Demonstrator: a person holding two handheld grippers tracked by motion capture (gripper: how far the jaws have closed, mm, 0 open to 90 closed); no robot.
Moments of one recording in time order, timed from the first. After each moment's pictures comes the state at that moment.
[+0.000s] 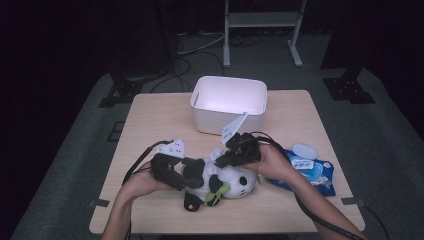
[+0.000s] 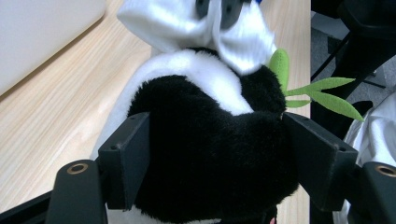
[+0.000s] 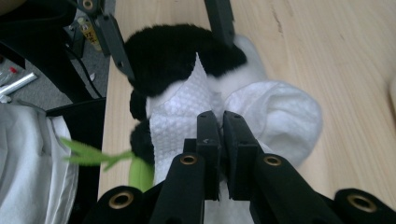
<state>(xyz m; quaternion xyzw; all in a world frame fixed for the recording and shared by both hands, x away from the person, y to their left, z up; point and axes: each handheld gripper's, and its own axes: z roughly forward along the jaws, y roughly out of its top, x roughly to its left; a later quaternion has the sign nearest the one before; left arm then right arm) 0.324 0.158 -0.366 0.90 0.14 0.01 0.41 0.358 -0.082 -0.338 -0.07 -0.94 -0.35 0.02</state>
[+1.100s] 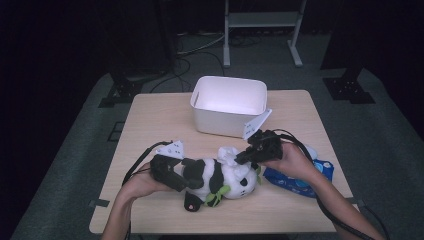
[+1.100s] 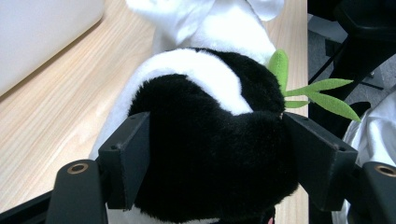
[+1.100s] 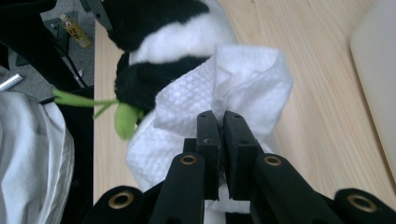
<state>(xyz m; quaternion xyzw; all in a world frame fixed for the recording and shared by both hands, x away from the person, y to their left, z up) 0.323 0.160 -0.368 0.90 0.14 0.01 0.41 0.359 -0.141 -0.334 -0.12 -0.93 -0.33 0.00</state>
